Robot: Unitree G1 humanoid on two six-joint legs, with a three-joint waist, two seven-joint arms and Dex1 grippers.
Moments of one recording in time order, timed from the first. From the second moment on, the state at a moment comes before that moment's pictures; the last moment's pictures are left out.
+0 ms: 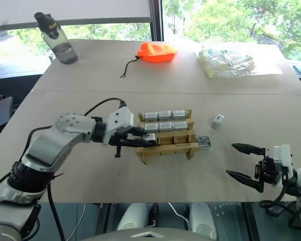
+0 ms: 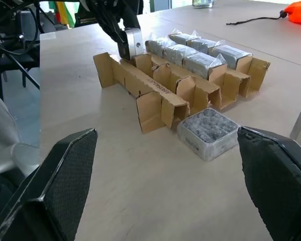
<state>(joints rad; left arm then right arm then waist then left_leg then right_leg) -0.50 0.81 -0.28 -0.27 -0.33 0.52 -1.16 0.18 -0.70 -0.28 0.03 0.71 -0.09 1.45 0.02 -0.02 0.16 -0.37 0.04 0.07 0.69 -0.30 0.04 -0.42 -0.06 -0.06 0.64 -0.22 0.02</state>
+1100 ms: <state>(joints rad) -0.55 0.77 -0.20 -0.23 -0.44 0.64 -1.26 0.20 -0.65 -0.29 0.01 0.58 -0.13 1.30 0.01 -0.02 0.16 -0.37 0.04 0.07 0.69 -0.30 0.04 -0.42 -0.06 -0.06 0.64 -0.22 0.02</state>
